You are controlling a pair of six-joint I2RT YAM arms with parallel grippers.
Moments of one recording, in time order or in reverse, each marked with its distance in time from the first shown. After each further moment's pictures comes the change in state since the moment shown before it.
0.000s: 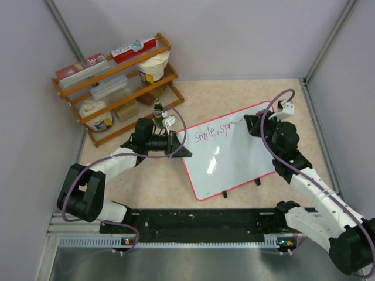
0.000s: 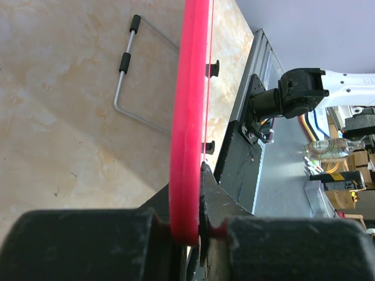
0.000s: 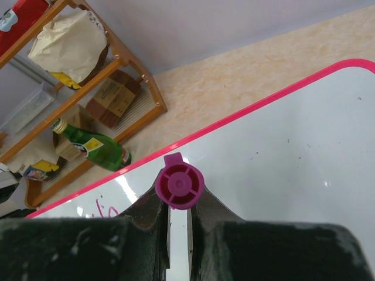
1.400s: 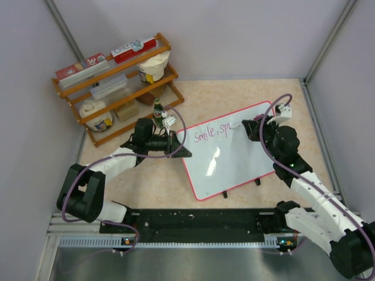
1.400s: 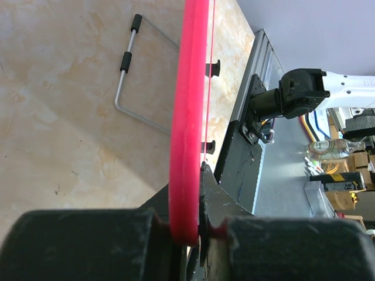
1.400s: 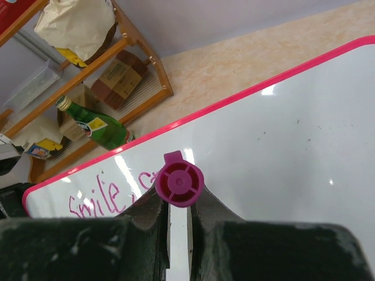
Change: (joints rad) left arm 0.000 -0.005 0.000 -0.005 -0.002 0.001; right arm 0.000 -0.048 -0.057 -0.001 -0.068 -0.023
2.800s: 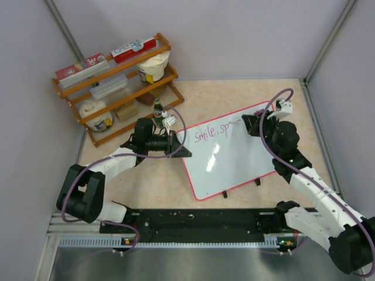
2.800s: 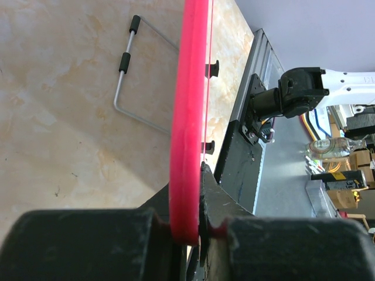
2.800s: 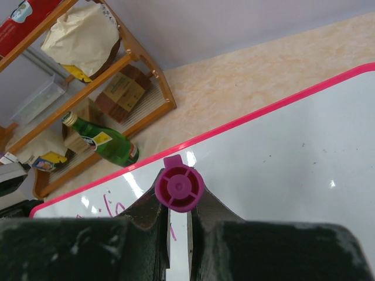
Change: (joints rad) left arm 0.000 -0.002 0.000 0.002 0.004 0.006; right arm 0.000 0.051 0.061 0.015 0.019 0.013
